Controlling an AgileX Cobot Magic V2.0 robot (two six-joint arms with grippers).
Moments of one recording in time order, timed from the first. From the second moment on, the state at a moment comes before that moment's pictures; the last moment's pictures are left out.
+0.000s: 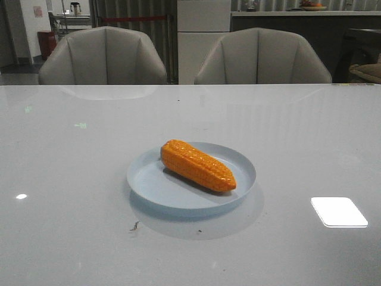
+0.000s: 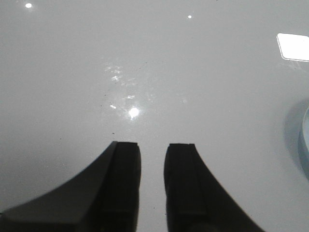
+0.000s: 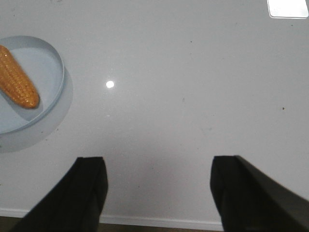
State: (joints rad) left arm 0.06 0.82 -0.64 -0.16 0.52 0.13; right arm 0.12 0.63 -0.66 -0.06 0.80 0.17
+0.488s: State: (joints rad) left arm 0.06 0.82 -0.64 -0.16 0.52 0.13; right arm 0.12 0.60 -0.64 -0.06 0.79 0.18
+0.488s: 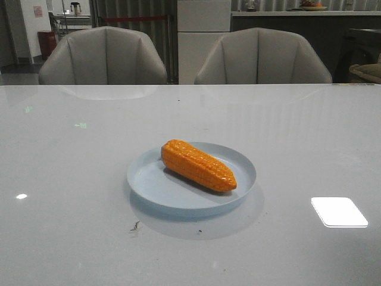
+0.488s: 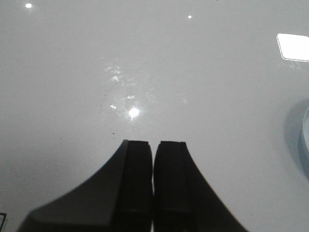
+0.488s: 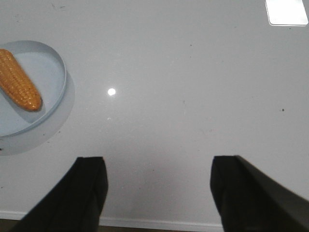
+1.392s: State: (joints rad) left arm -0.01 0.71 -0.53 -0.11 0.32 0.13; right arm 0.12 0.60 -0.64 -0.06 0.79 0.18
